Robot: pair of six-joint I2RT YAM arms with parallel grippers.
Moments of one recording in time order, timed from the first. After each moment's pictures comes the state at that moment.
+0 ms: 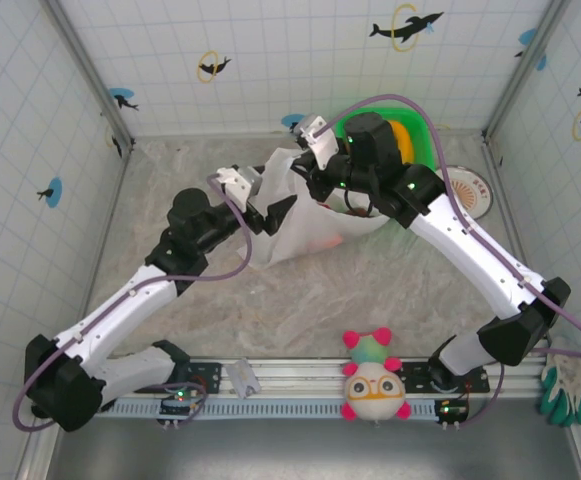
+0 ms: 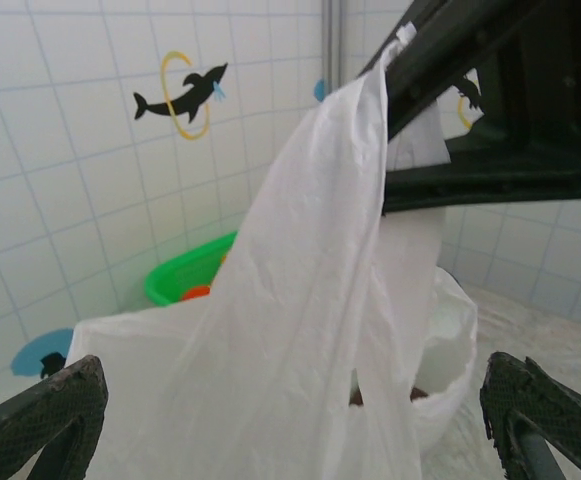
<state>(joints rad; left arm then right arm) -0.61 1.10 0.84 0.25 0.30 0.06 0.75 1.49 1.66 -0.56 -0.25 -0.13</state>
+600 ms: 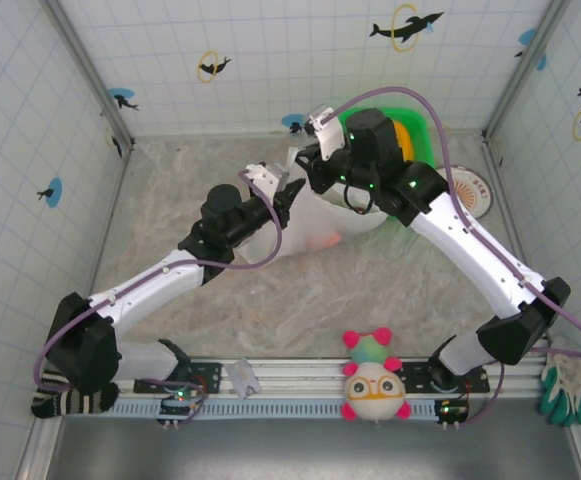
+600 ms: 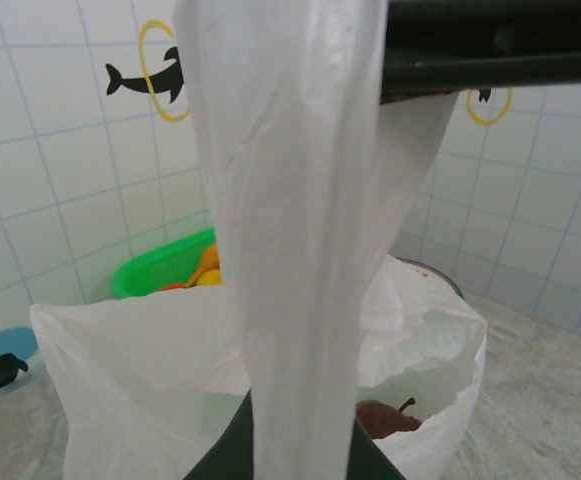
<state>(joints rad) -0.69 1.30 0.87 0.40 0.22 0.01 0.74 1.49 1.68 -0.56 -0.16 0.03</state>
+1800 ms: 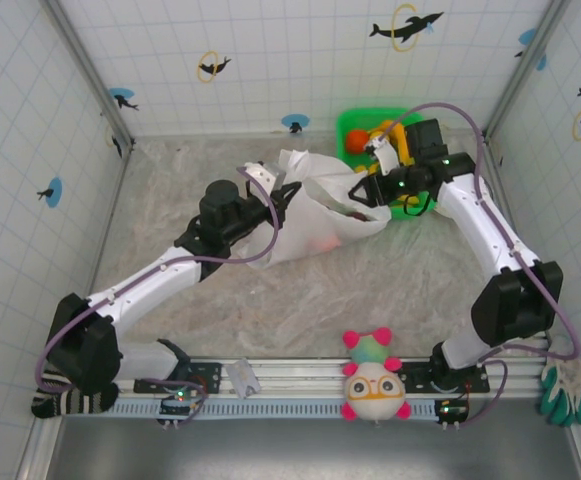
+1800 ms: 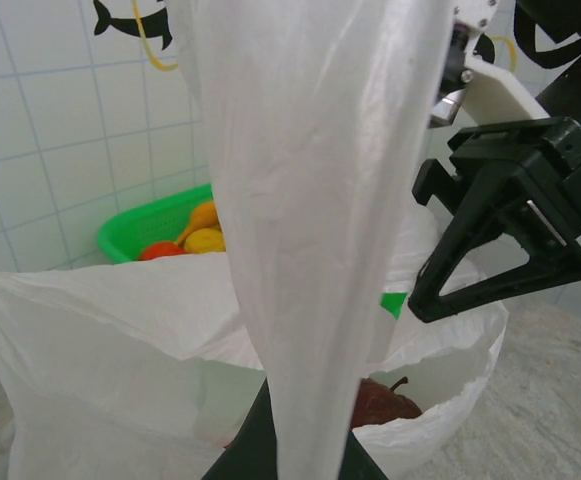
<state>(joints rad) -0.64 1.30 0.89 0.30 0.29 -0.03 0.28 1.56 1.47 -0.86 -0.58 -0.18</state>
